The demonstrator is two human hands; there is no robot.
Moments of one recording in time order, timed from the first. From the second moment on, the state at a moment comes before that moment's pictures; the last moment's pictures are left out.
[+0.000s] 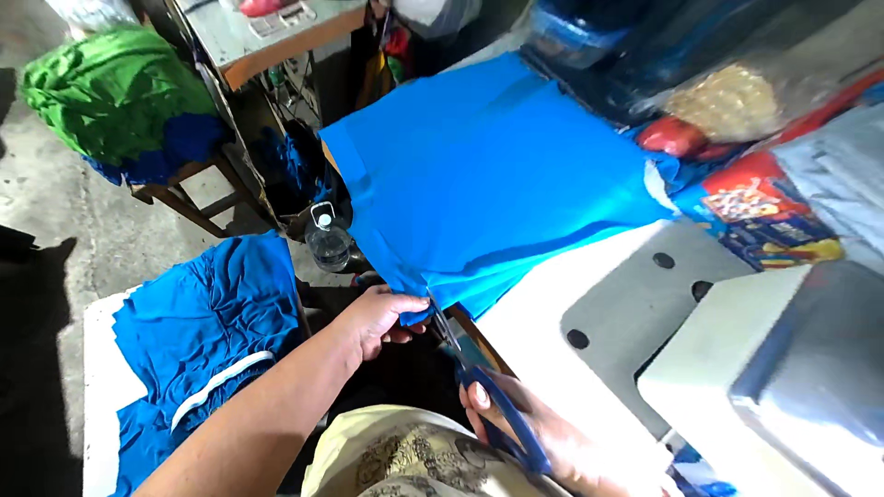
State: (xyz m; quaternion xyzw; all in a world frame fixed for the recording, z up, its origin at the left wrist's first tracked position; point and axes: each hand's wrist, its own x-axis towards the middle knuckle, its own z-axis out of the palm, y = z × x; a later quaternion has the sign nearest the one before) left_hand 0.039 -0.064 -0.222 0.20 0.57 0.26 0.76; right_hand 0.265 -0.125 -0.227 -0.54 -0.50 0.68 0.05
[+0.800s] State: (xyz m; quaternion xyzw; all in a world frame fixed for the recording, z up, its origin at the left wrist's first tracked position) left_hand 0.038 -0.066 -0.227 0.17 0.53 0.27 0.78; right_hand 0.262 -0.099 -0.214 -0.51 -0.50 0.70 0.01
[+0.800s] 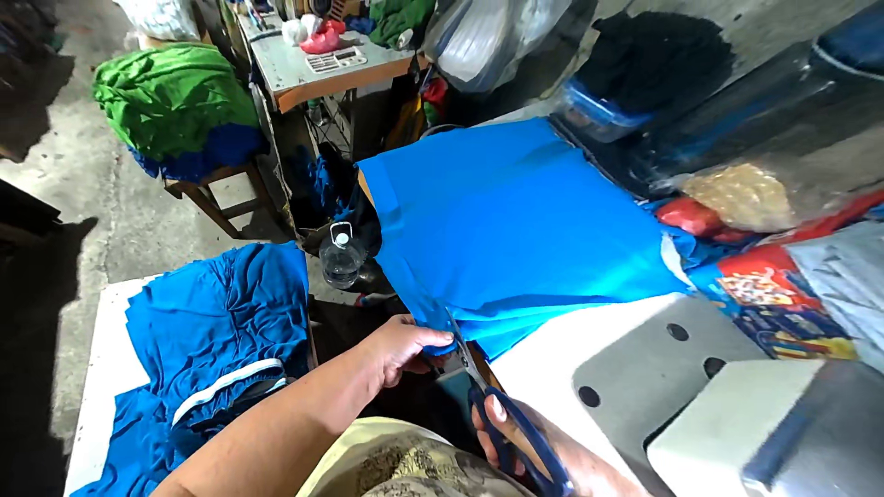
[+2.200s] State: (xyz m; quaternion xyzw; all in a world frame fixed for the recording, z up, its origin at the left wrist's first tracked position) left_hand 0.022 -0.045 -0.252 0.14 0.48 0.38 0.78; right_hand 0.253 -0.071 -0.189 -0.57 -0.55 0.61 -0.05
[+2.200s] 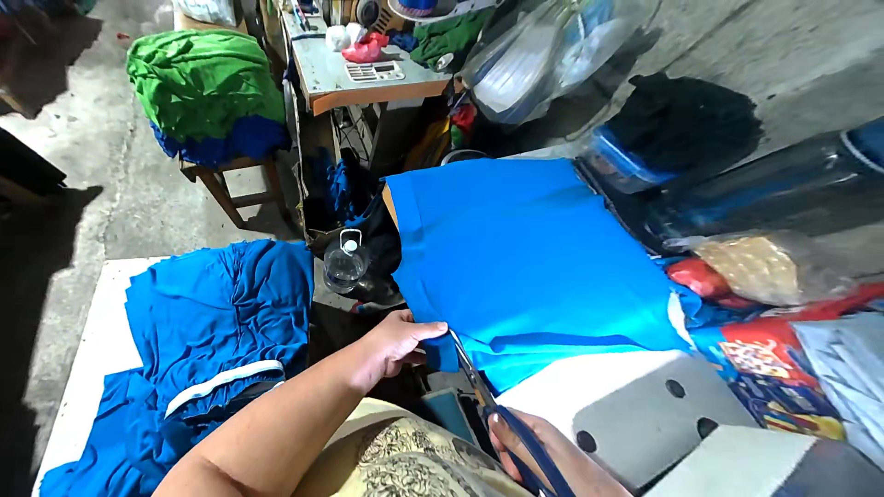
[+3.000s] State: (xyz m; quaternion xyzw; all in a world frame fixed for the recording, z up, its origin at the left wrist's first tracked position) left_hand 0.013 -0.042 -0.253 0.16 0.43 0.38 0.80; right_hand 0.236 -0.057 -0.180 -0.57 -0.54 0.62 -0.01
